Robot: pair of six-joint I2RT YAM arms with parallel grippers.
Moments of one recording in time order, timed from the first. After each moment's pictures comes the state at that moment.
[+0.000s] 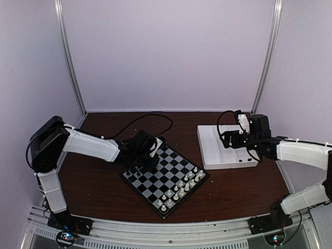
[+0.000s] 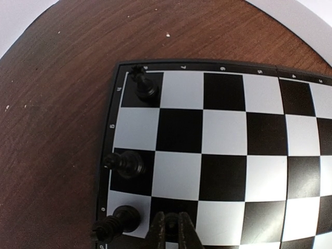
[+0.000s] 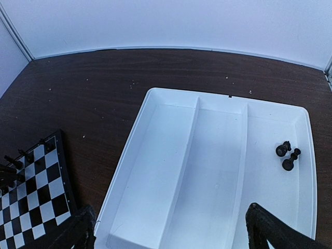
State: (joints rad) left arm -0.89 1.87 1.07 -0.06 -0.21 -0.07; right arm 0.37 1.25 0.67 0.07 0.00 0.19
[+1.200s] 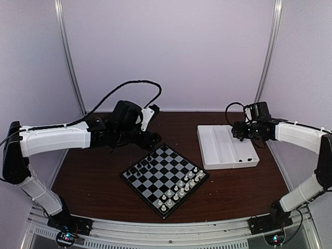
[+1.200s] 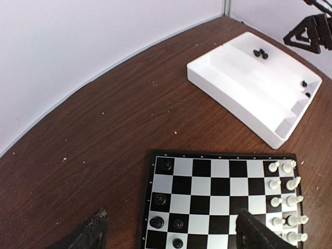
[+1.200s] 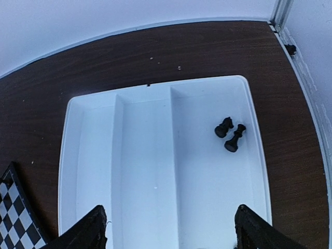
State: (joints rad) left arm -0.90 1.56 1.19 -0.24 -0.21 -0.06; right arm 0.25 1.39 0.90 -0.21 0.09 0.27
